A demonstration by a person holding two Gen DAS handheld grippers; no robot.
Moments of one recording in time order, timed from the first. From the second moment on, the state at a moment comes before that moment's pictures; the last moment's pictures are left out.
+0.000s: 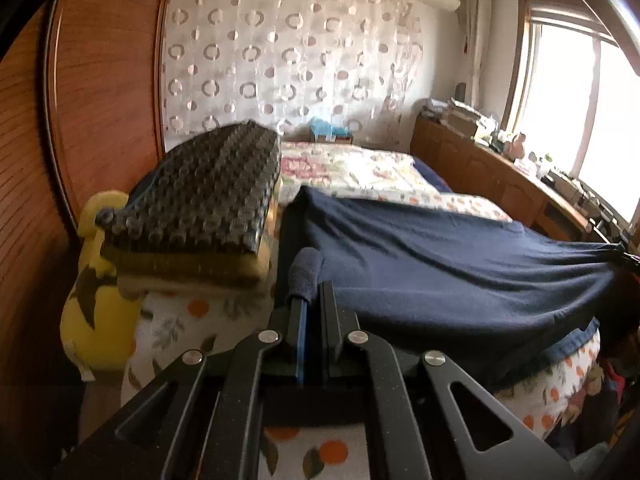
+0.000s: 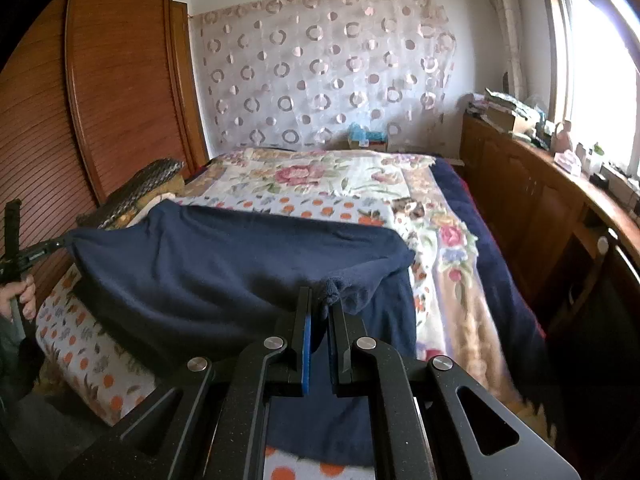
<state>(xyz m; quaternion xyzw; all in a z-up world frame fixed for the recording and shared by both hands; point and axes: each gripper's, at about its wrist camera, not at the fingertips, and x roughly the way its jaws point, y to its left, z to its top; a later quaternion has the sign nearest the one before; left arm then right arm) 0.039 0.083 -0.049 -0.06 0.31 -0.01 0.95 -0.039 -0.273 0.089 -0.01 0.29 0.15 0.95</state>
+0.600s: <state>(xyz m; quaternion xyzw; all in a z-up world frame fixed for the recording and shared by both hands) 0.011 0.084 -0.068 -0.03 0.33 0.01 0.94 -0.047 -0.251 0.089 -0.05 0.29 0.10 0.95</state>
